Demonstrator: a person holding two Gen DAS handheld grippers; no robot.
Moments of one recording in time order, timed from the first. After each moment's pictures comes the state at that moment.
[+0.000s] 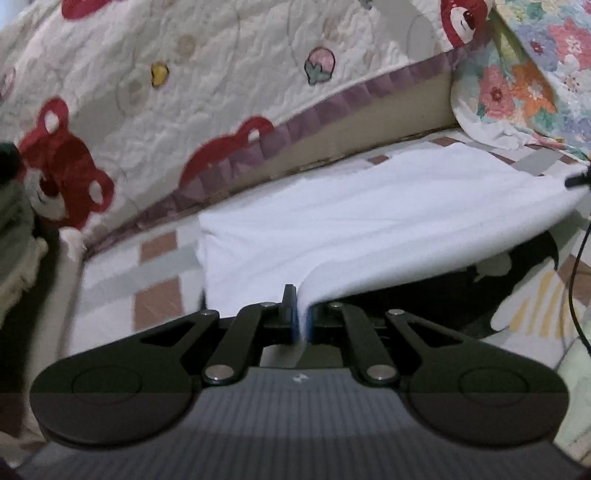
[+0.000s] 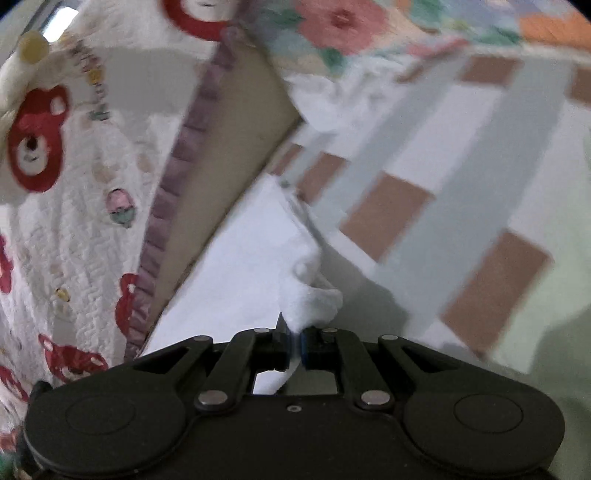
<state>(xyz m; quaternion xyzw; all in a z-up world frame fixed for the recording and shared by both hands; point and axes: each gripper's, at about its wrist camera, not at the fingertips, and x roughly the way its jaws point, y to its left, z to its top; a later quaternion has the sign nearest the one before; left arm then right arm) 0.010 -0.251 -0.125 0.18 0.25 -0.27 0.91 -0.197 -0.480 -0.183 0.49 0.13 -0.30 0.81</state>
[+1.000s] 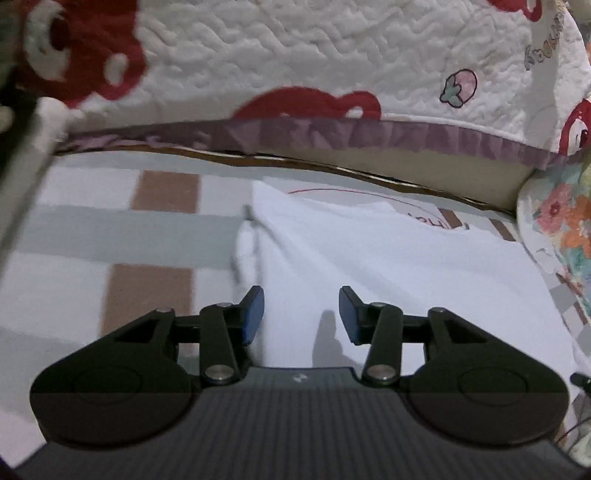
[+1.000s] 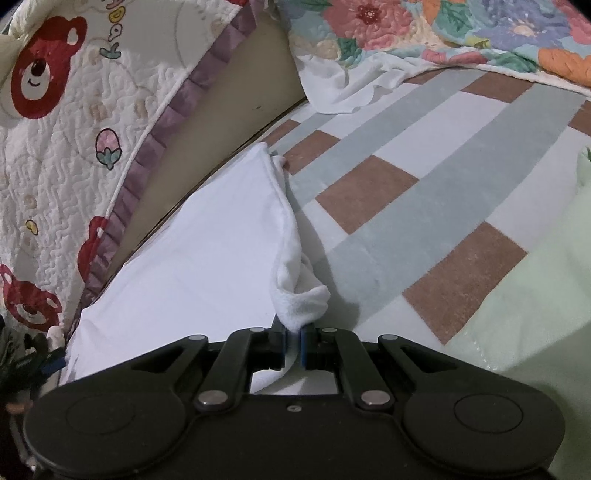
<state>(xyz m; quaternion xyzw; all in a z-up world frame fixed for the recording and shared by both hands) 0.201 -0.215 -0.150 -0.06 0.38 -0.26 0.88 -0.203 -0.466 -0.211 0.42 0.21 -0.31 0.83</state>
